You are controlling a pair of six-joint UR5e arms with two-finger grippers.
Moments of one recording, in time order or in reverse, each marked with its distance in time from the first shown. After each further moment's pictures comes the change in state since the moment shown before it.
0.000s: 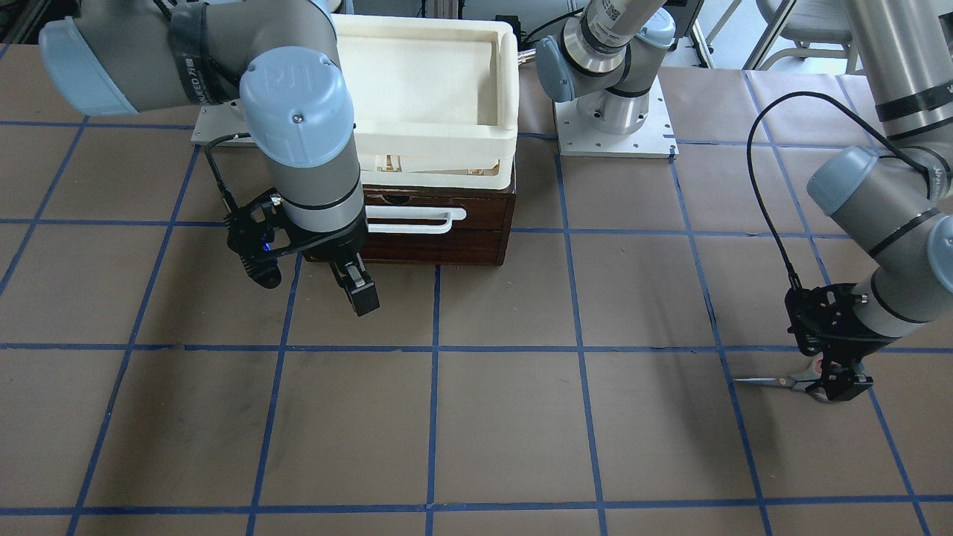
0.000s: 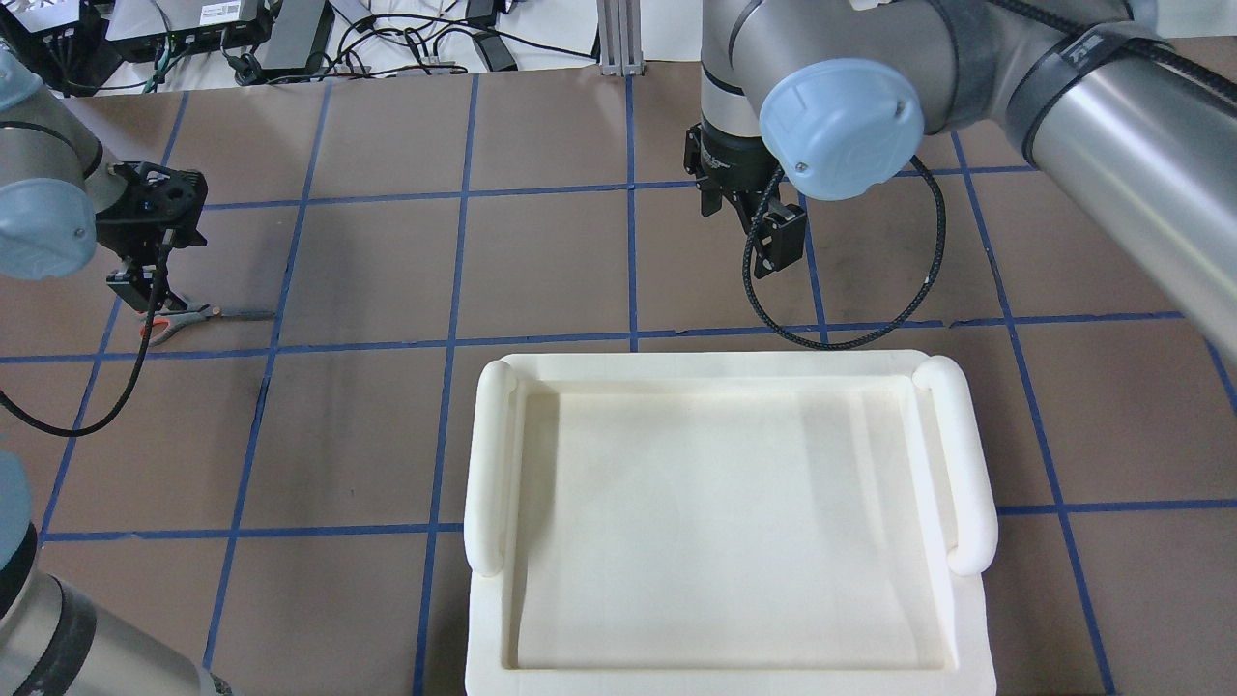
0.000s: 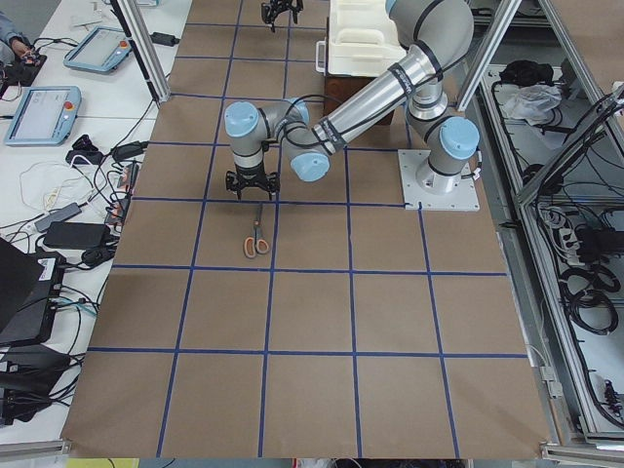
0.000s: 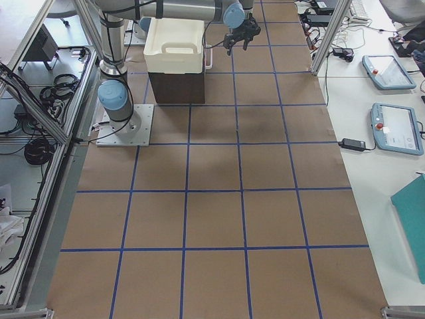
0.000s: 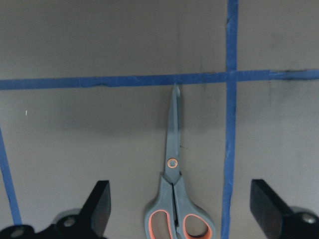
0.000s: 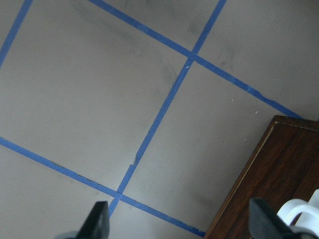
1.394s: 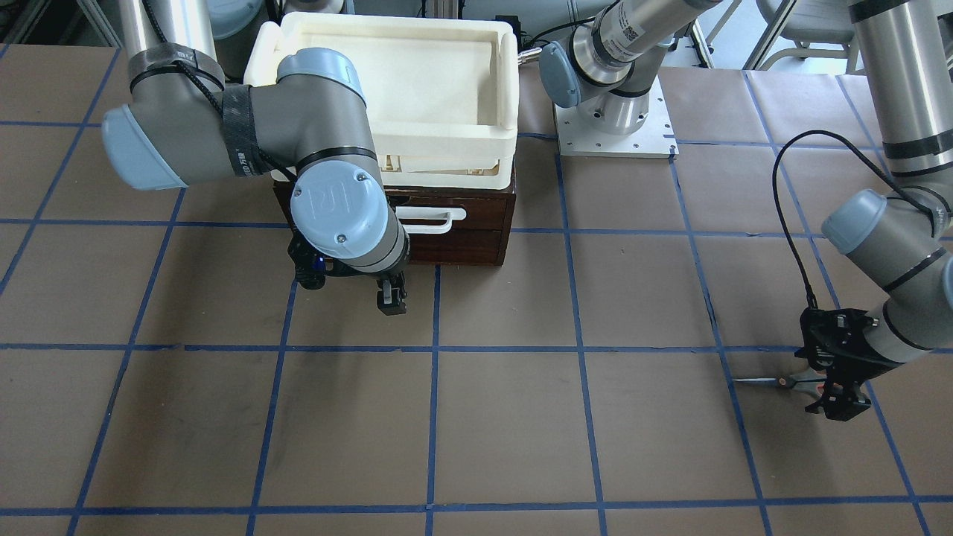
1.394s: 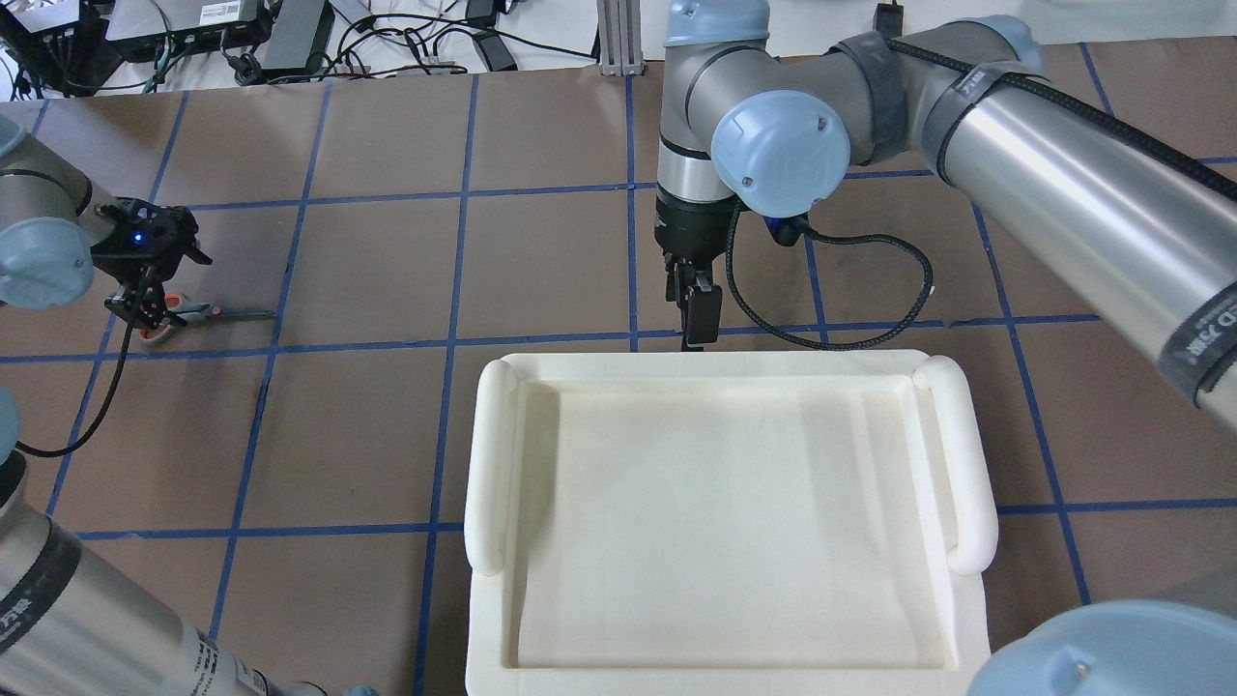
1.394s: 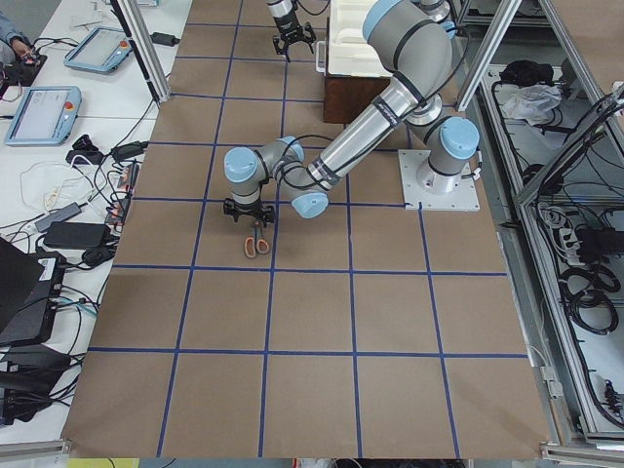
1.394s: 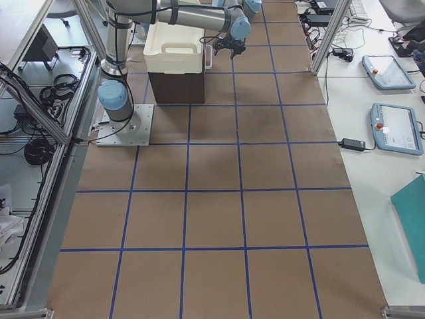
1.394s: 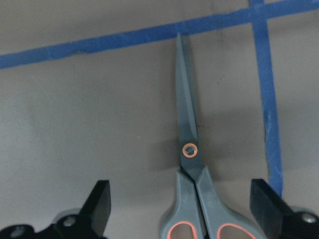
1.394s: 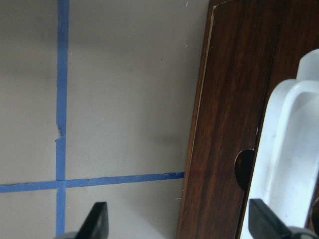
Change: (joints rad) left arm 0.089 -0.119 0.011 0.087 -0.089 0.219; right arm 0.016 0.097 -0.001 0.157 0.185 0.361
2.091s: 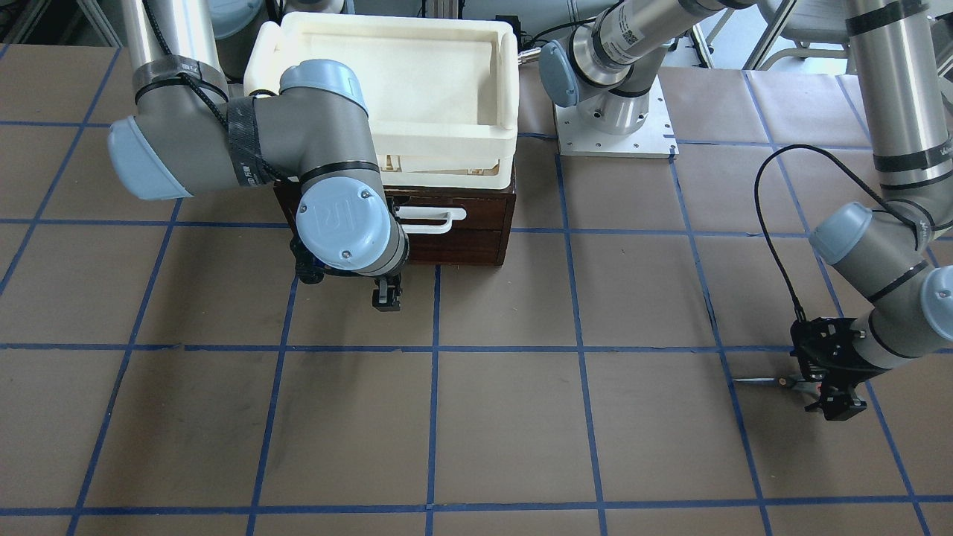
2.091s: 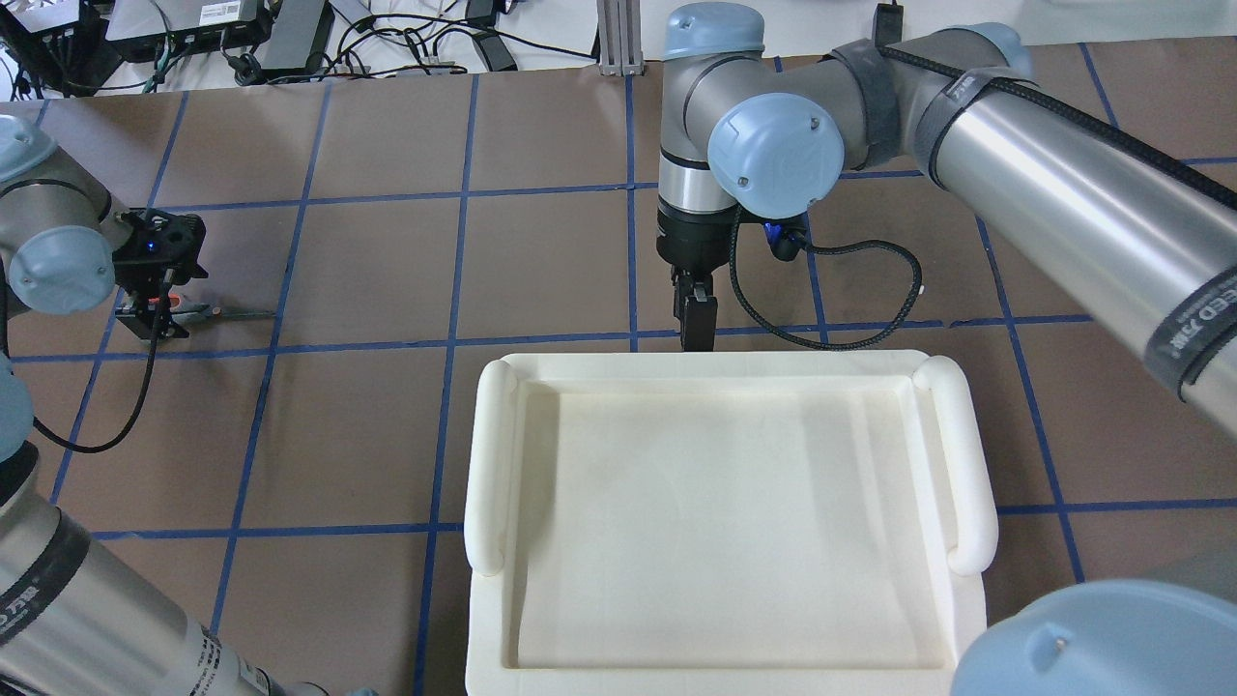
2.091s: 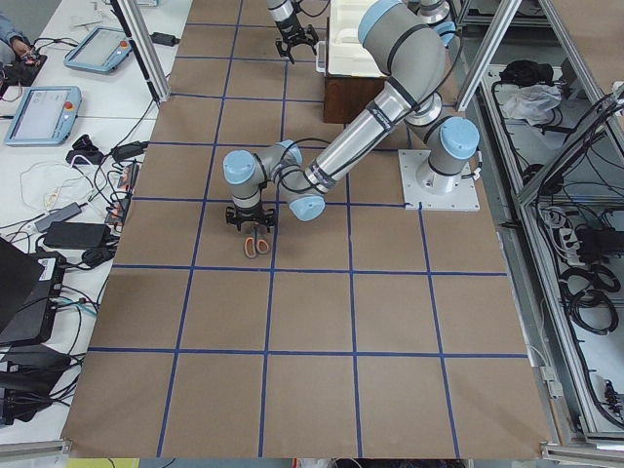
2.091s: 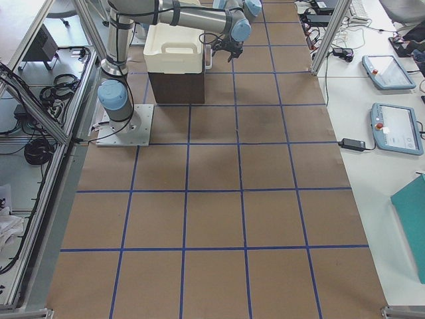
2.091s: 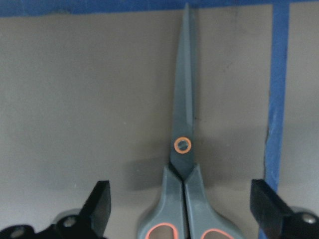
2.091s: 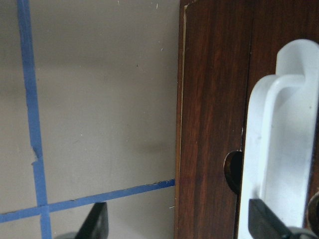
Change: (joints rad) left arm -0.013 -0.026 -0.008 0.027 0.073 -0.137; right arm 0.000 0.017 0.000 0.041 -0.001 0.092
